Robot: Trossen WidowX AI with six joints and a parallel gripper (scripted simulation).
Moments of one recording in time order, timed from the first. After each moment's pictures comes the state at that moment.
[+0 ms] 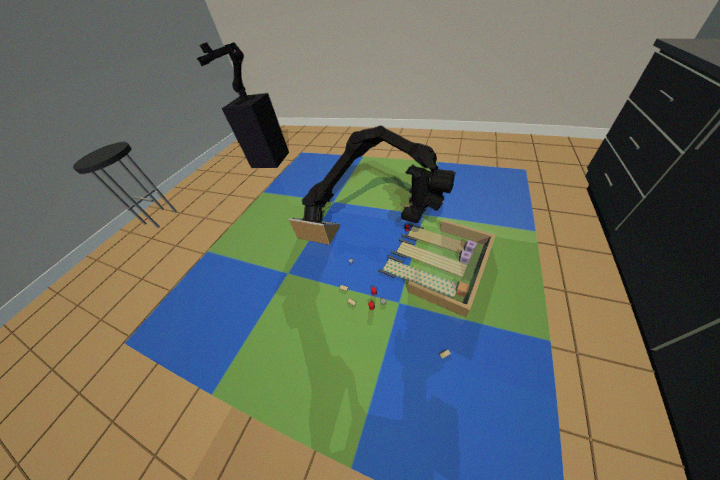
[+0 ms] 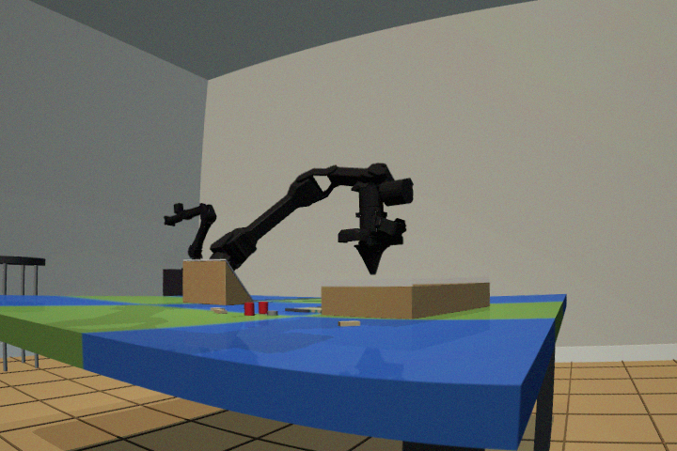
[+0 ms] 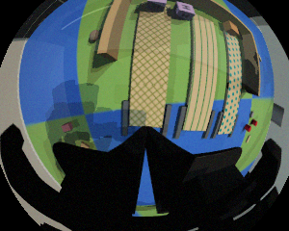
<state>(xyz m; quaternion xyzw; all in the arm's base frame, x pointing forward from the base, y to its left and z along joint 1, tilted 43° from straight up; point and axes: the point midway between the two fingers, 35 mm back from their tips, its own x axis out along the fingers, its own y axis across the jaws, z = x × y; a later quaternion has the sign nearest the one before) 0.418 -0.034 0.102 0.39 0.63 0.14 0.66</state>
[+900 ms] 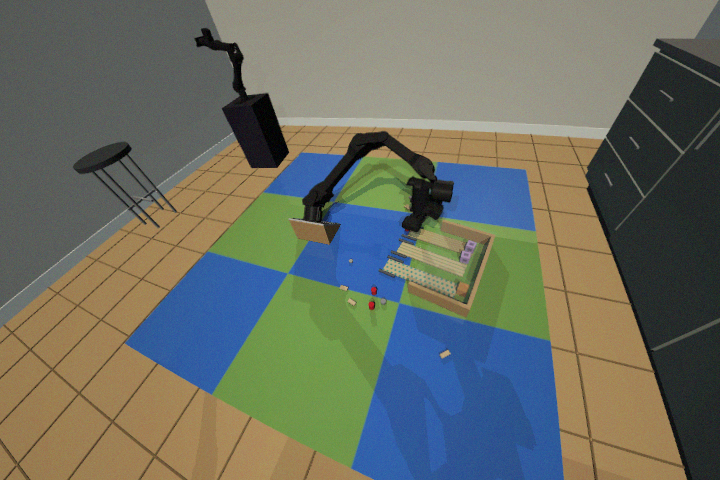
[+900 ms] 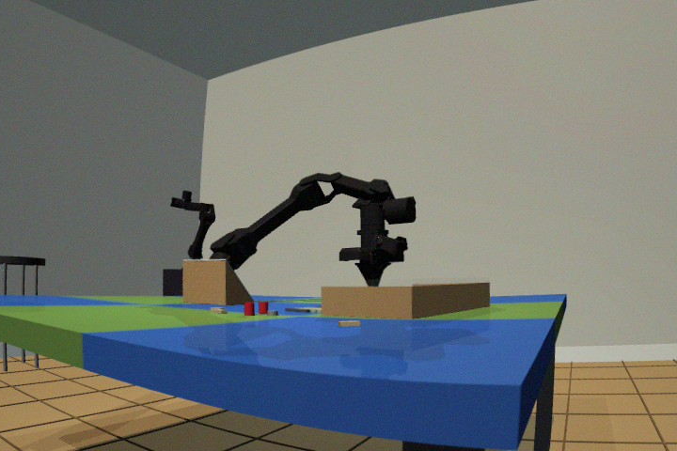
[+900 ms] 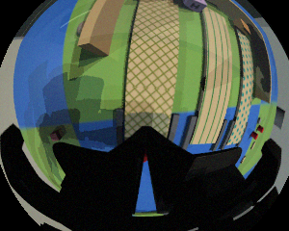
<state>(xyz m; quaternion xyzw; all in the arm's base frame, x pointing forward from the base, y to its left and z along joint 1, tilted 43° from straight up) 0.426 -0.007 0.072 0.38 0.63 0.14 0.66</state>
